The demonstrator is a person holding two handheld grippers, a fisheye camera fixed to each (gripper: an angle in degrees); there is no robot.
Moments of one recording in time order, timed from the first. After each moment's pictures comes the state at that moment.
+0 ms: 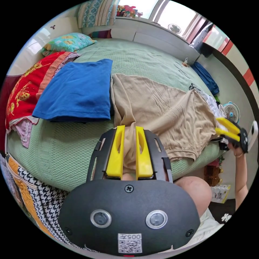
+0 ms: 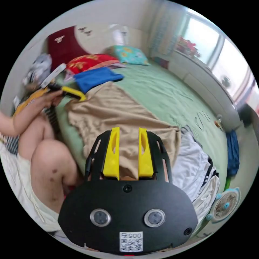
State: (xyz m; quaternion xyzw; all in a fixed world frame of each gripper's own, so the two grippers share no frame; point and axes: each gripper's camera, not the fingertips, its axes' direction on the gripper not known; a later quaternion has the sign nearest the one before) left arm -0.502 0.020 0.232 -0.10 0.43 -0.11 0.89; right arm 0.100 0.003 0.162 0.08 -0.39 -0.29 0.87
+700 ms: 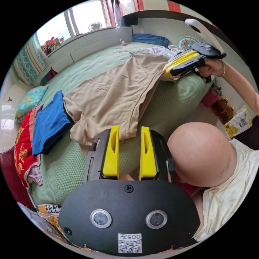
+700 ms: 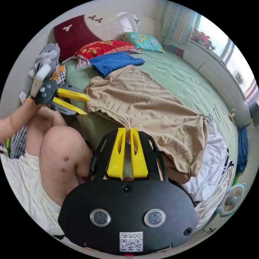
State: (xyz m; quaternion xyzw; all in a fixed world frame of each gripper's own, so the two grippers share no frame) left arm -0.367 0.056 0.036 0.02 0.41 0.18 0.89; right arm 0.140 0.017 0.142 -0.02 -0.44 -0.24 0.87
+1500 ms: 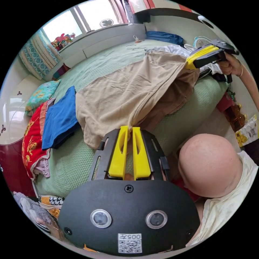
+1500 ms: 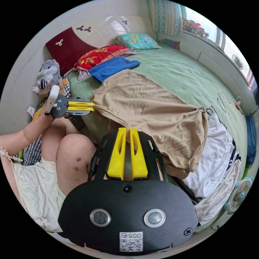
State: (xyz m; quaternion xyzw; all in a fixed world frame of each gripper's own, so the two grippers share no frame) left arm -0.372 0.000 -0.011 0.00 0.38 0.13 0.92; right arm 0.171 0.018 0.118 -0.04 -0.46 -0.22 0.86
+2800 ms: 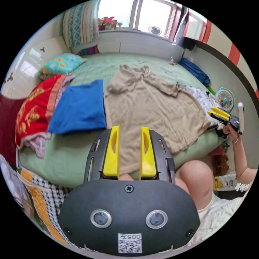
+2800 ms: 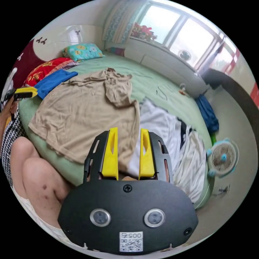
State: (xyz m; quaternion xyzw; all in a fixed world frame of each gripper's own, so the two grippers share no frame) left arm -0.507 -0.036 0.078 -0.11 0.41 -0.07 0.90; right arm 0.182 0.113 0.126 -0.04 -0.24 -0.05 0.97
